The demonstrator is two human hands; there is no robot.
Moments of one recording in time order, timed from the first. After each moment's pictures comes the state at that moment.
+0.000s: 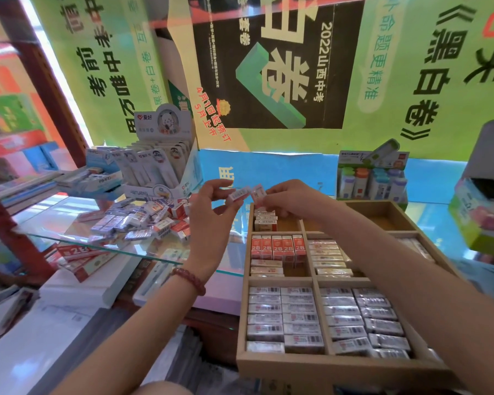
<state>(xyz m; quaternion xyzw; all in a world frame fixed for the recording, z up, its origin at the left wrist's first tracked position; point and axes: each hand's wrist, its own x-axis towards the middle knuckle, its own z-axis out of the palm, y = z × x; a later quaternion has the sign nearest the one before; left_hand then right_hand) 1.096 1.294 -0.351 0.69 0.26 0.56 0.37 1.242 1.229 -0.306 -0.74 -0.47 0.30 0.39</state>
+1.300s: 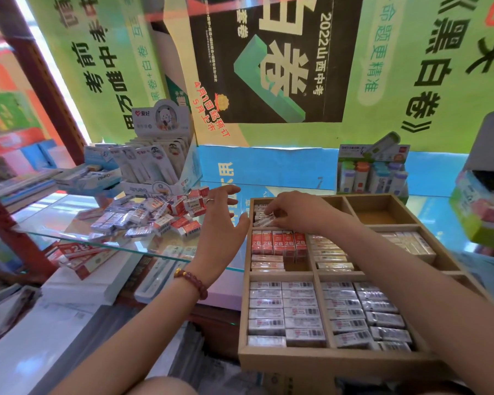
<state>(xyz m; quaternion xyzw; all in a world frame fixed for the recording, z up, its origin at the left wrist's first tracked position) 1.098 1.296 -0.376 0.80 0.29 0.44 0.27 1.258 1.229 -0.339 -0.75 -0.65 0.03 0.09</state>
